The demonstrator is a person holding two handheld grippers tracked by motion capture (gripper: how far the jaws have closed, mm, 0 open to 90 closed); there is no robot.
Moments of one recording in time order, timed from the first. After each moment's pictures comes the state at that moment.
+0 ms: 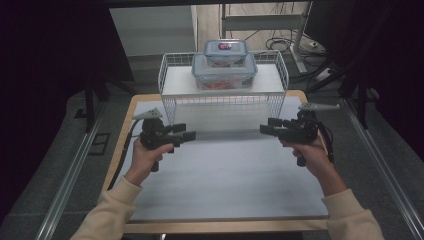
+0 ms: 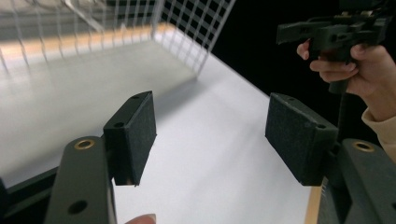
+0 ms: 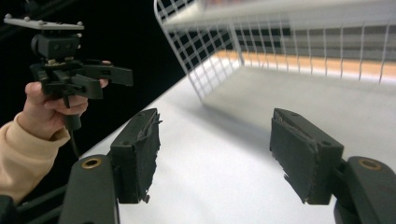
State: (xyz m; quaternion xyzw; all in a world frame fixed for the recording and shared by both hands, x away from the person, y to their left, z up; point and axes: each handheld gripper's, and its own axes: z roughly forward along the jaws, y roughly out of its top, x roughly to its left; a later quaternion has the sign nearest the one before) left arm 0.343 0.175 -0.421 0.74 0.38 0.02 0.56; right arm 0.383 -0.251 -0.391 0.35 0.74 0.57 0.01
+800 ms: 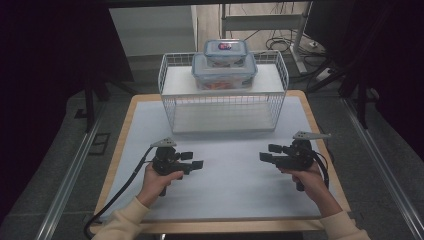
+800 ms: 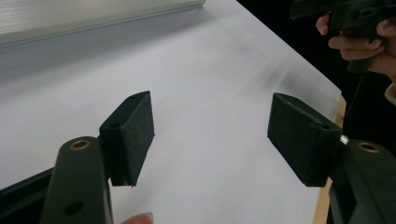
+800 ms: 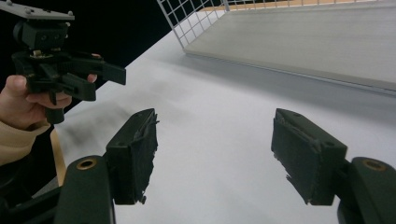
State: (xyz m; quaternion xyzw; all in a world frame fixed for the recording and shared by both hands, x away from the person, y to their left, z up) left arm 0.323 0.154 -0.490 0.76 0.40 -0.01 0.51; right arm 0.354 -0.260 -0.459 0.37 0.76 0.53 0.01
